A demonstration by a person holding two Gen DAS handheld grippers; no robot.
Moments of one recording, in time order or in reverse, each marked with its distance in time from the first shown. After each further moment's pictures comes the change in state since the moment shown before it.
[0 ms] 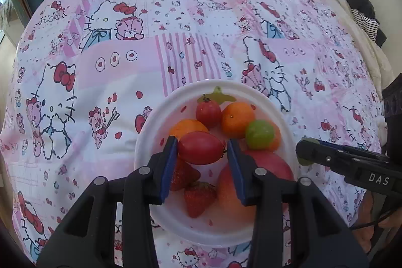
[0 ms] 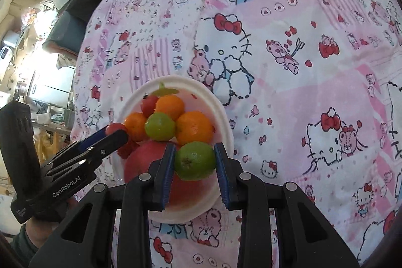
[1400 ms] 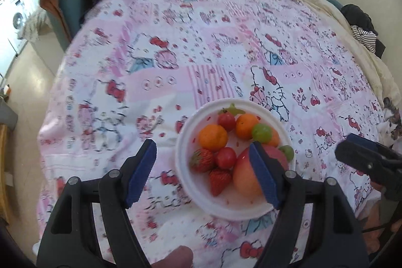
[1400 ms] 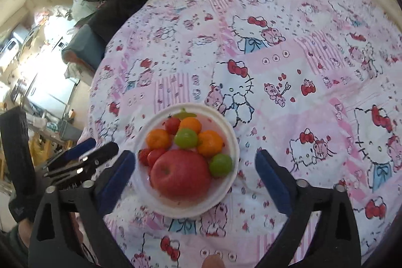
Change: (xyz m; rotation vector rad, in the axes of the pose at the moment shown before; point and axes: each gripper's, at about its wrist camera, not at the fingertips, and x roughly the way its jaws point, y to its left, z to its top) left arm -0.088 0.010 -0.028 0.006 -0.195 0.102; right arm -0.072 0.047 -0.033 -0.120 -0.226 -0.063
